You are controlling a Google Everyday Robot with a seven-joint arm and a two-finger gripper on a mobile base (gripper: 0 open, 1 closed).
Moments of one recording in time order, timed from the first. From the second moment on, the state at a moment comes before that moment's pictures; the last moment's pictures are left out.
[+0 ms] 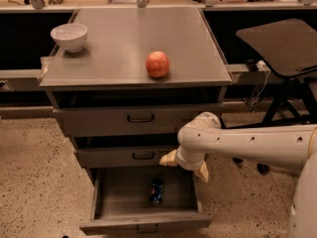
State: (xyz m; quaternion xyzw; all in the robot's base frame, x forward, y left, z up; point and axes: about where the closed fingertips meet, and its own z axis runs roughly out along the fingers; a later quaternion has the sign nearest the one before) arm 0.533 -0.119 0.504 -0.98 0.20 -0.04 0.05
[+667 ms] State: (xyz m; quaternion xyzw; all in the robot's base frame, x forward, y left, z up) arm 0.528 -0.114 0.493 -0.98 0.19 -0.03 0.05
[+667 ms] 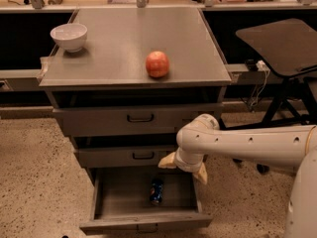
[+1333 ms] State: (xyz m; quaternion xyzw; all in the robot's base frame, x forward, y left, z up) arm 0.561 -0.044 0.395 -0.99 0.09 -0.03 0.07
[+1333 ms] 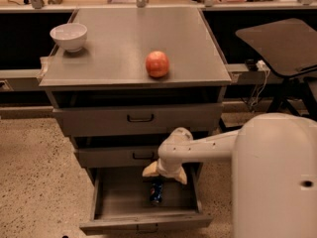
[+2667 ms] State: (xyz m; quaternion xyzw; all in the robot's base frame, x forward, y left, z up) arm 0.559 0.007 0.241 -0.99 0.04 0.02 0.09
